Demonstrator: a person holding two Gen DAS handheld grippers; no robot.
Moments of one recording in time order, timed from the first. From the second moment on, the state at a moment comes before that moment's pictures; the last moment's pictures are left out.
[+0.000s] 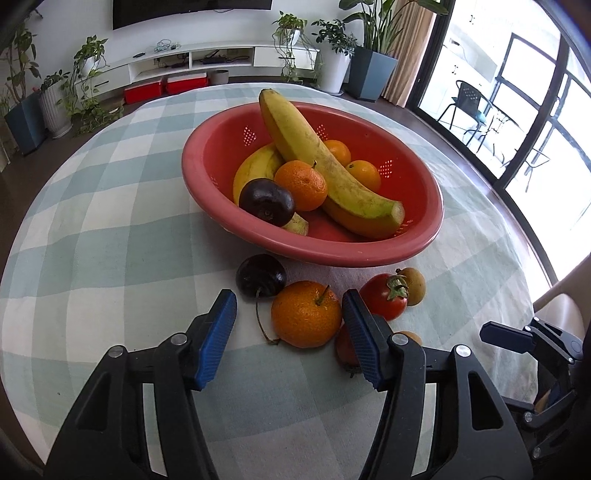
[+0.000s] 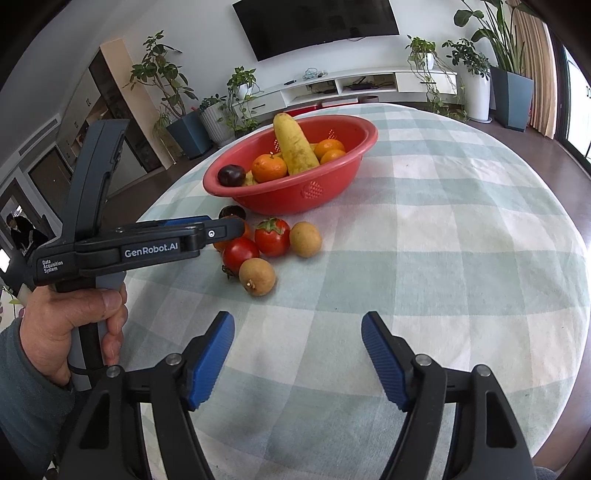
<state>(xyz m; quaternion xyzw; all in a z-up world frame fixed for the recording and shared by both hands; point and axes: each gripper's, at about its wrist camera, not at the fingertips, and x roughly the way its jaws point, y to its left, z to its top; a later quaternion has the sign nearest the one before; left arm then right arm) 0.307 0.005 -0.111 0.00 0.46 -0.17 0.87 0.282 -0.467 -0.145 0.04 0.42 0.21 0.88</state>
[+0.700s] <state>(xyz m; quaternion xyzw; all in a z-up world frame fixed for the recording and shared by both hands) 0.310 0.008 -0.123 0.02 0.47 -0.18 0.86 0.282 -0.463 -0.144 0.04 0.42 0.20 0.88</state>
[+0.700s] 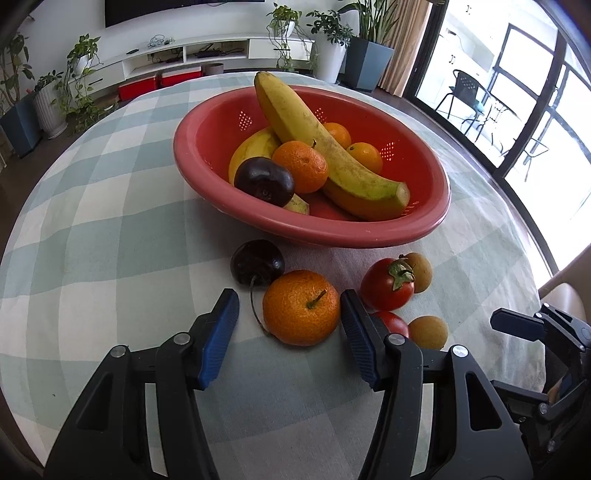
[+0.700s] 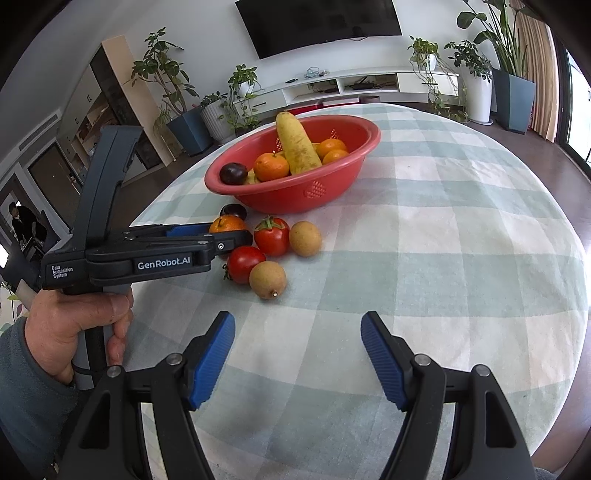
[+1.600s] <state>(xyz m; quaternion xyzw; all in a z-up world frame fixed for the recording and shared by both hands) 0.286 0.022 -0.119 0.01 0.46 -0.20 0.86 0.284 -0.452 -0.140 0.02 0.42 0.21 0.88</state>
